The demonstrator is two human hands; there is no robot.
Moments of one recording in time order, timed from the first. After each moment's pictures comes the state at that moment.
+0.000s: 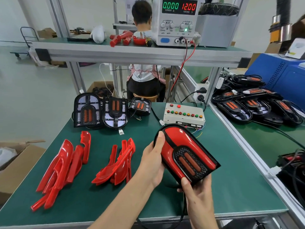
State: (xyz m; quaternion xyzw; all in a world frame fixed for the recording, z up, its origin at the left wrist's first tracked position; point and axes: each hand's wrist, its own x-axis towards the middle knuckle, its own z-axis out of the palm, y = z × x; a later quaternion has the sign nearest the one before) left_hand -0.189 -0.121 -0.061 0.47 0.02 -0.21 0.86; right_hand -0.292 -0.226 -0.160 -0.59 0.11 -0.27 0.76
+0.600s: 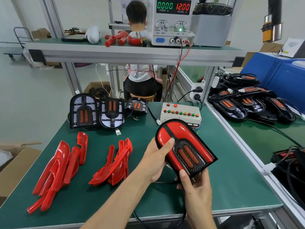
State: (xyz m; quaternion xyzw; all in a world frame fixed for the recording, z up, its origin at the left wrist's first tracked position) left_hand -0.184 -0.127 -0.067 0.53 -0.08 -0.25 0.80; right_hand -0.289 -0.220 -0.139 -0.59 0.16 -0.30 0.73
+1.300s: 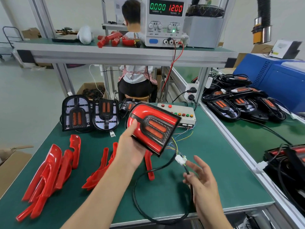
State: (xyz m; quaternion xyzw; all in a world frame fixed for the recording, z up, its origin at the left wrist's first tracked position) left_hand -0.147 -0.098 -0.031 0.34 0.08 -0.21 0.91; right_hand -0.294 -0.263 -0.136 -0.58 0.19 -0.23 0.75
